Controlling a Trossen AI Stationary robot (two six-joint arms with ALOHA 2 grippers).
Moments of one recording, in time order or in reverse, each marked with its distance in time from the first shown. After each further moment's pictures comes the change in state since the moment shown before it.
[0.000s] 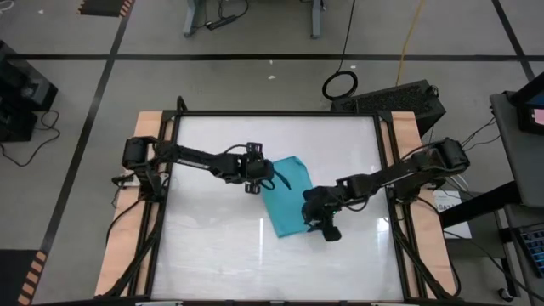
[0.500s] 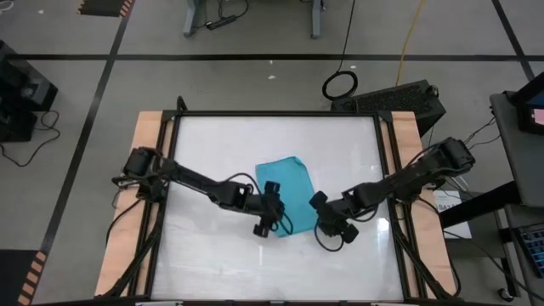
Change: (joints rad) left arm -0.247 0.075 0.037 0.294 0.329 -0.113; right arm 0.130 -0.024 -0.001 -0.275 0.270 -0.440
